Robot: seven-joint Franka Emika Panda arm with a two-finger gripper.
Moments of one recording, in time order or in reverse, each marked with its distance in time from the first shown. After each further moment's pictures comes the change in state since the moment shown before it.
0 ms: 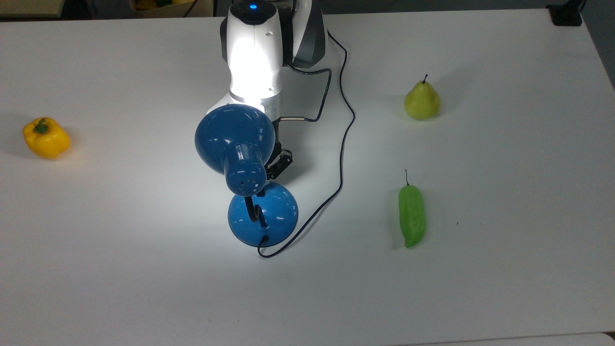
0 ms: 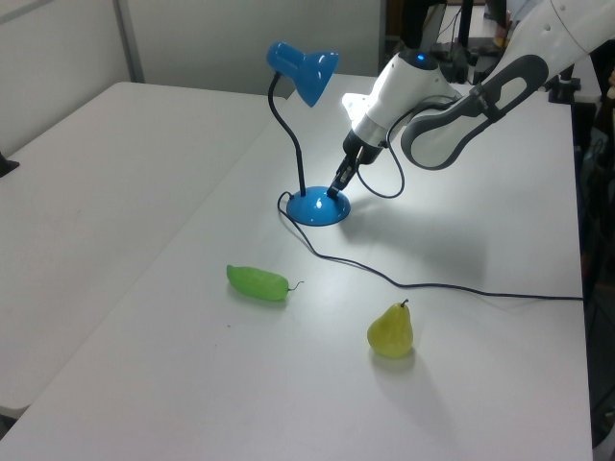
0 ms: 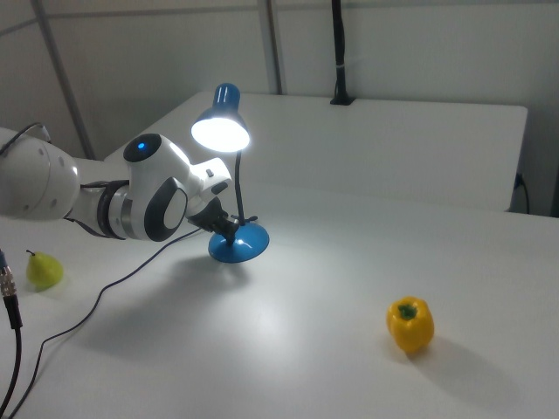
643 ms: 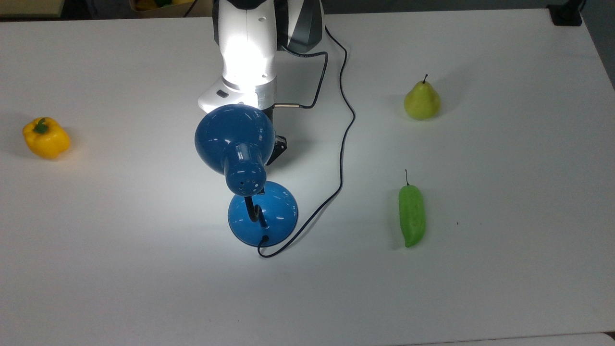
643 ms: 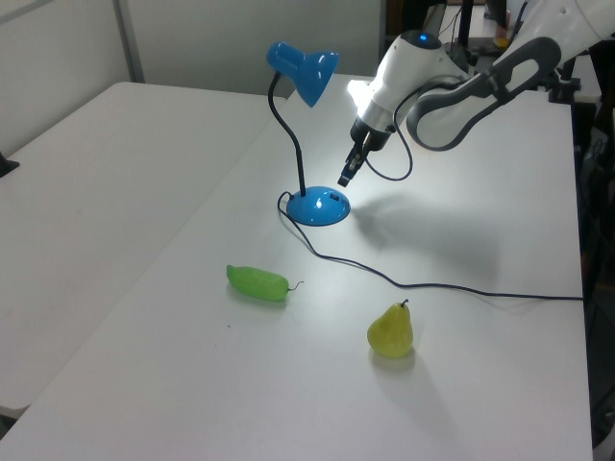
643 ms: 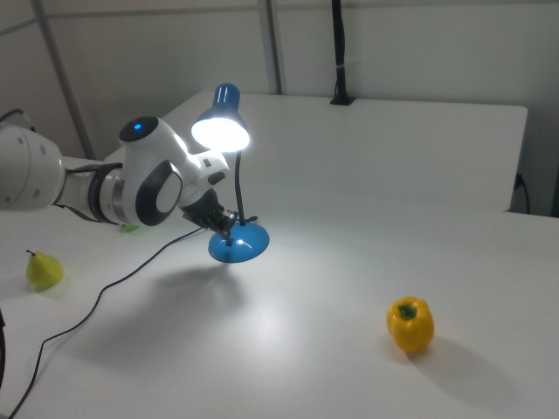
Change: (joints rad) arm -0.011 -0.083 0.005 -0.015 -0.001 -0.149 -0.001
